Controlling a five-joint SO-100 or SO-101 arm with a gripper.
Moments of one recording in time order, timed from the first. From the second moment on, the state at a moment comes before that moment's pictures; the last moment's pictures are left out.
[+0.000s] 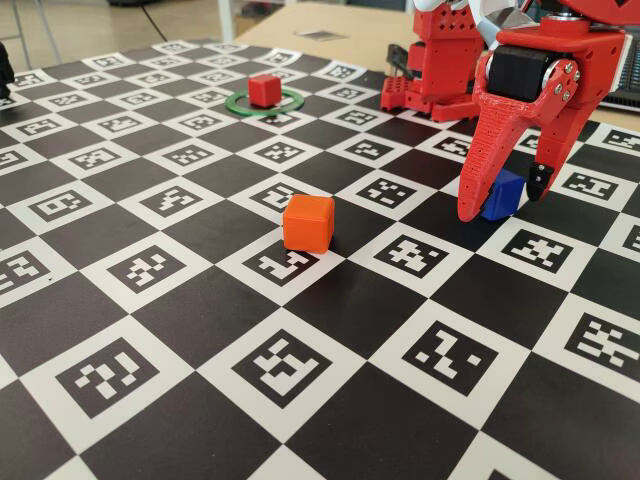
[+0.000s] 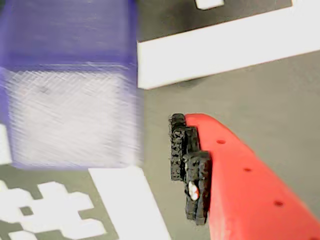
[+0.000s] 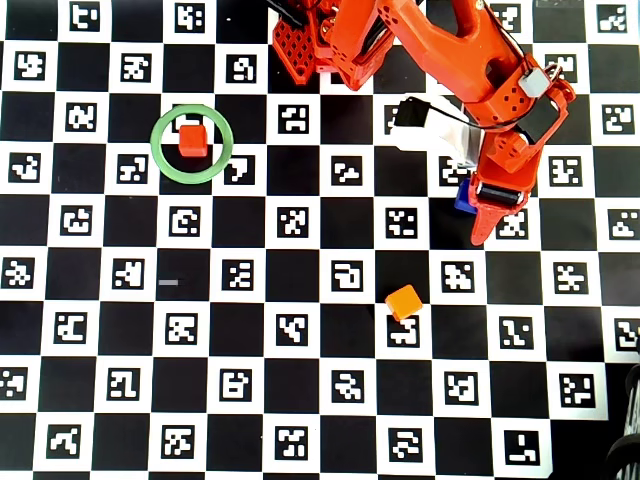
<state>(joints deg) -45.7 86.7 113.8 55.7 62.5</state>
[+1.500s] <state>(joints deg) -41.3 86.7 115.4 55.4 55.2</state>
